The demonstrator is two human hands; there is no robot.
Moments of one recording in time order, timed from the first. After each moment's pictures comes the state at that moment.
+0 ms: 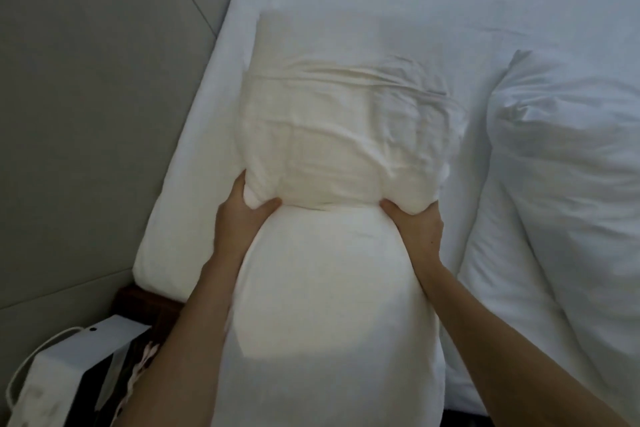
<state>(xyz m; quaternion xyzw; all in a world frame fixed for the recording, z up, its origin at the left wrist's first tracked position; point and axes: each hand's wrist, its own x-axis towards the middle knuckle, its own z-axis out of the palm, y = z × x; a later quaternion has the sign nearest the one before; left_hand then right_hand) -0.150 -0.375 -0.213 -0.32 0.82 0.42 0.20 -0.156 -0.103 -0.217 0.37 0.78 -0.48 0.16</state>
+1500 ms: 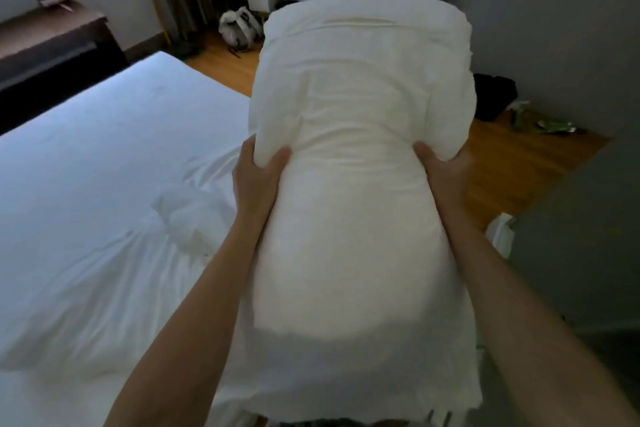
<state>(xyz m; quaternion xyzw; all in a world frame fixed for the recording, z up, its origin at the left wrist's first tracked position) 0.223 0.515 0.174 0.33 0.74 0.55 0.18 0.475 0.626 0.171 0.55 0.50 -0.40 -0.54</state>
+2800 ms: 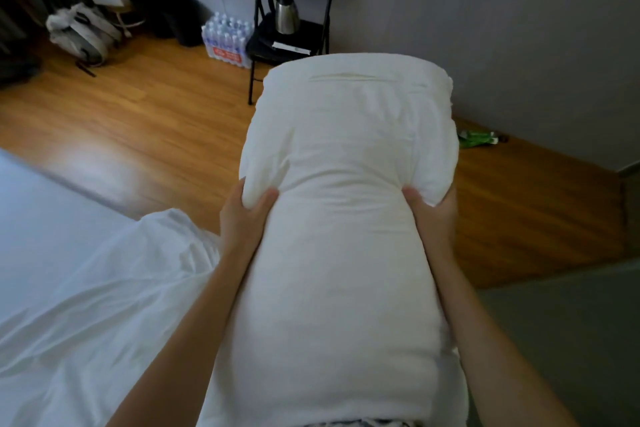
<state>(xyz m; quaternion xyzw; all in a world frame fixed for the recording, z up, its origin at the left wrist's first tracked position) 0.463 1.204 0.113 0.37 0.77 0.43 0.30 0.738 1.260 0.108 0.68 0.42 -0.38 -0.47</state>
